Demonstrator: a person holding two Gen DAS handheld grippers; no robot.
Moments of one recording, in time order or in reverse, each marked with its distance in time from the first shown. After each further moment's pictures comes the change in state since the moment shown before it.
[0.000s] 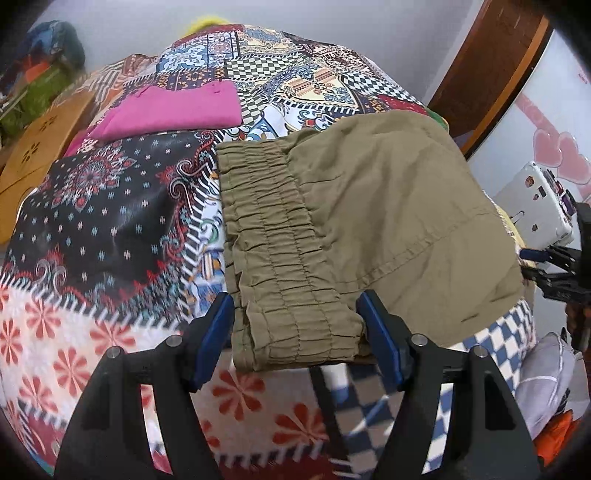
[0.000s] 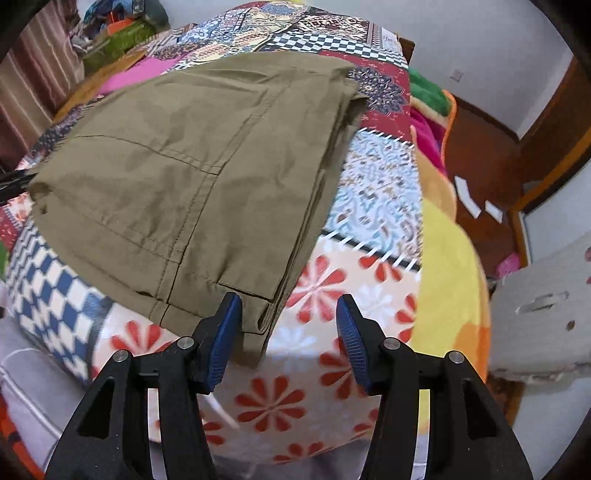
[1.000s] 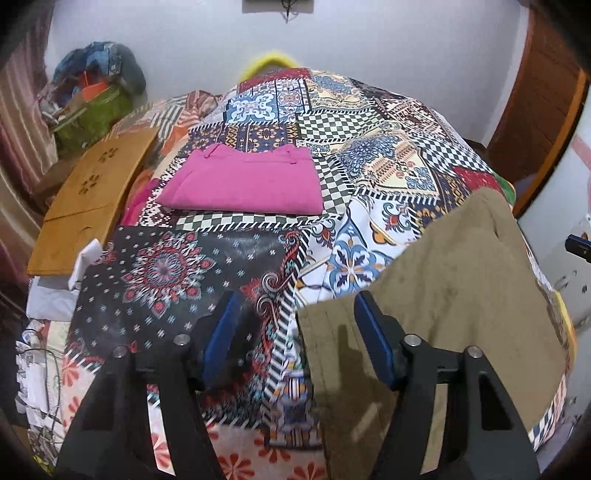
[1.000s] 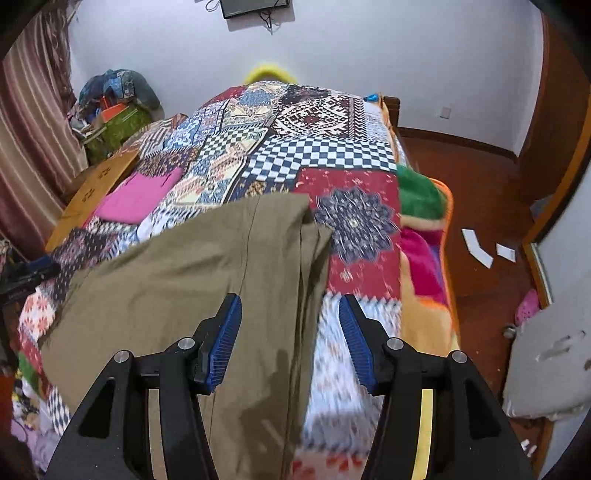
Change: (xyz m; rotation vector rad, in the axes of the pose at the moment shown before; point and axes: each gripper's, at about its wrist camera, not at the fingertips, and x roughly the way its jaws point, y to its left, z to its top) left arm -0.006 0.040 0.094 -0.090 -0.140 0.244; right arm -0.019 -0.044 0.129 0.146 -0.270 0.117
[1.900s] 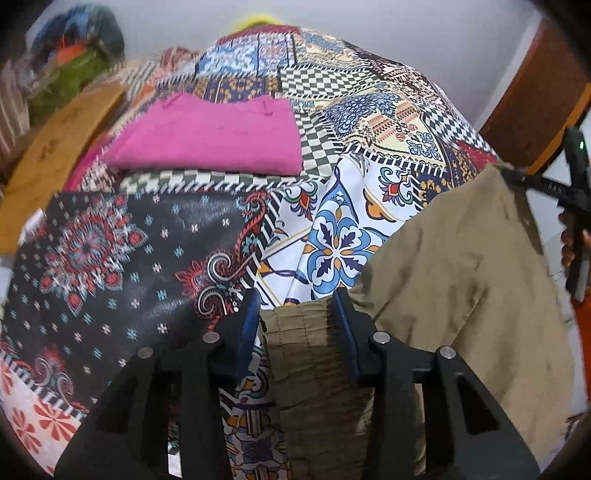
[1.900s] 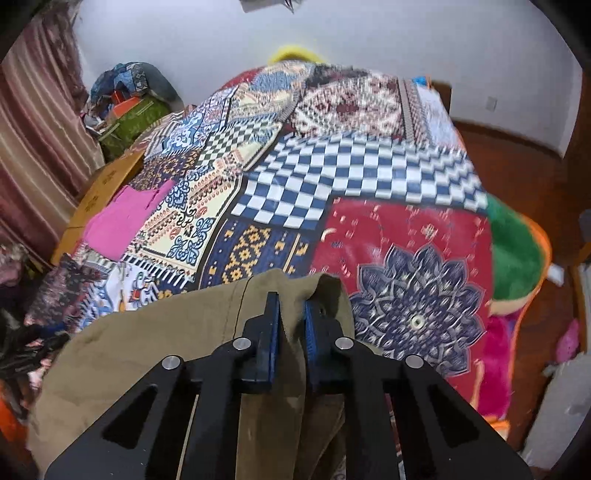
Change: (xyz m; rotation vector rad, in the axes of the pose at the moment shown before) left arm 0.069 -0.014 -0.007 -0.014 0.116 -0.083; right arm 0.104 -0.003 0.068 -0.094 0.027 0.087
